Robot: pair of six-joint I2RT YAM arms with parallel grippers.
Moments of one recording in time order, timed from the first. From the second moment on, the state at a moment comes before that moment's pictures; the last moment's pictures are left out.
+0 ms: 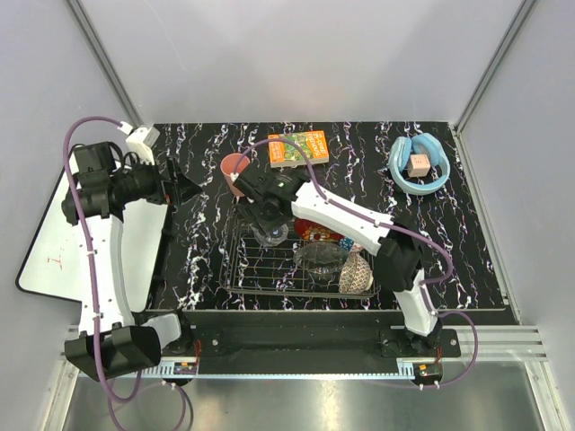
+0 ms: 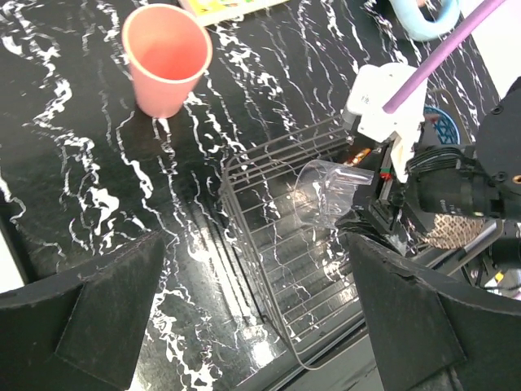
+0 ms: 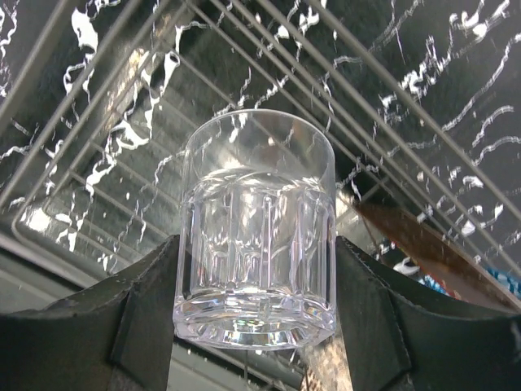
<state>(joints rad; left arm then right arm) 0.25 1.15 1.38 -0.95 0.80 0.12 1.00 2.06 2.00 -1.06 0.18 0.25</state>
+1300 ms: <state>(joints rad) 0.38 1.16 1.31 -0.98 0.95 0.20 1.00 2.28 2.16 -1.10 0.23 0.17</state>
